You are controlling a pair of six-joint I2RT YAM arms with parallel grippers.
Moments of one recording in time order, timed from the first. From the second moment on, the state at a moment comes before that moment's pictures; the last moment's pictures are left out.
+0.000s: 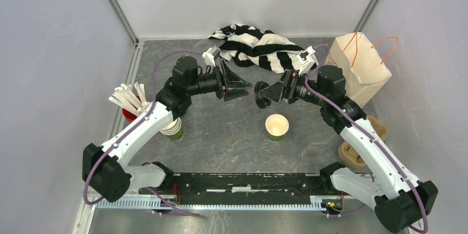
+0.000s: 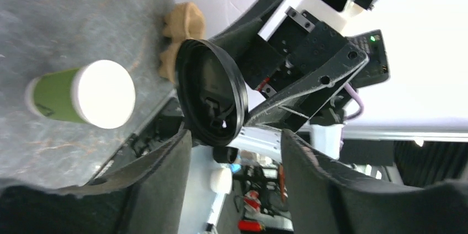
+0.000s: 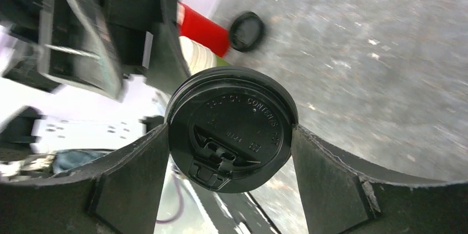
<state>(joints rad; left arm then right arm) -0.56 1.24 1.04 0.04 0.71 -1.21 0.42 0.99 0.94 -0.19 -0.57 0.66</state>
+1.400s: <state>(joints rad) -0.49 1.31 1.17 -0.46 0.60 -0.74 0.82 1.41 1.28 -1.01 0.21 0.20</state>
